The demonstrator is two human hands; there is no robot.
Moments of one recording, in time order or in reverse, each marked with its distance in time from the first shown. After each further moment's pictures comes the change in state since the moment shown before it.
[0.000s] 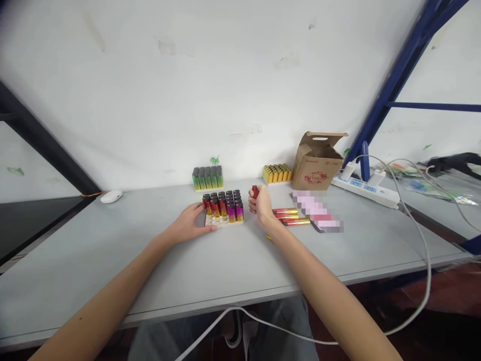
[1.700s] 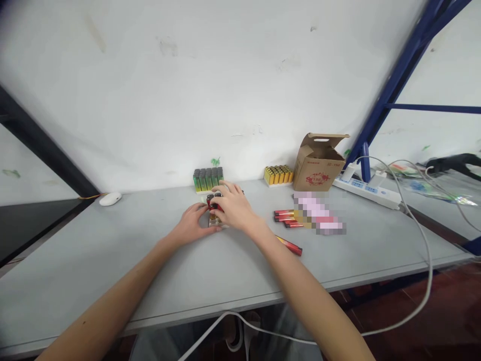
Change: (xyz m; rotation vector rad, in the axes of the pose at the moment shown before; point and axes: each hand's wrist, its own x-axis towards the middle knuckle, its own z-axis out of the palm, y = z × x) left_hand 0.005 0.001 0.011 0.029 0.059 -0.066; right_hand -0.004 0.005 0.047 -1.374 -0.381 -1.017
